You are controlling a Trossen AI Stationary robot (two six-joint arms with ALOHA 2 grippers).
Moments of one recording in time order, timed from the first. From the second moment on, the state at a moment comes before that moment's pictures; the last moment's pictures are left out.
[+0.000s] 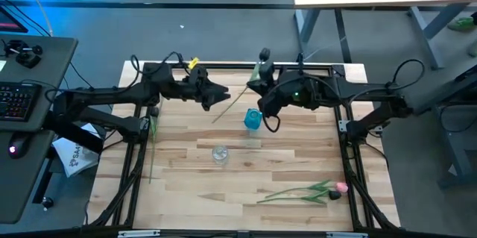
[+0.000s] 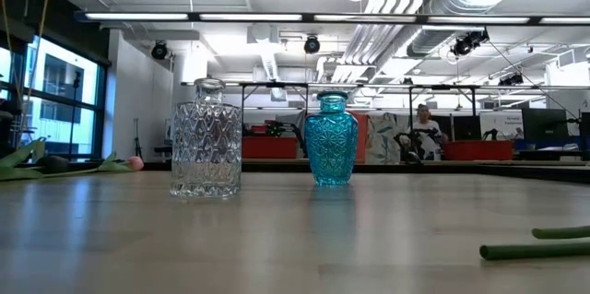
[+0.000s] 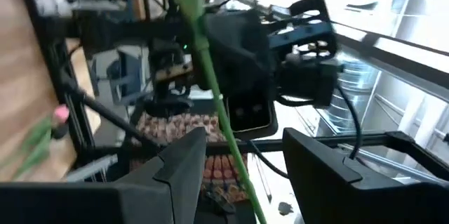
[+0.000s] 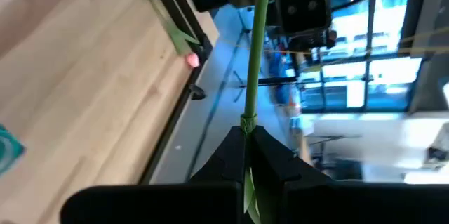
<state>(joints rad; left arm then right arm) 0.21 1.16 0.90 0.40 0.31 -1.61 0.05 1.49 1.61 -0.54 0.46 -1.18</state>
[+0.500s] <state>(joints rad) 0.18 1.21 0.90 0.41 0.30 -1.59 0.05 1.57 1.62 -0.47 0.46 -1.31</state>
